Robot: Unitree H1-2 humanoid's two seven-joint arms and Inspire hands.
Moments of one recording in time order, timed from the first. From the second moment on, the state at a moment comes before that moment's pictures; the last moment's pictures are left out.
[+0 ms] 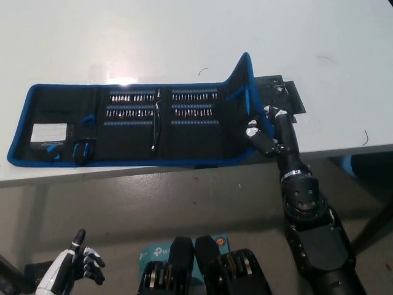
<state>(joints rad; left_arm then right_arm) 0.05 0.28 0.03 0.03 -0.08 0.19 -0.22 -0.60 0.02 0.10 0.51 -0.22 0.05 -0.17</state>
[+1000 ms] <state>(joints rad) 0.03 0.29 -0.01 0.03 -0.08 0.21 -0.25 -0.86 -0.03 0.82 0.61 -0.75 0.25 0.00</state>
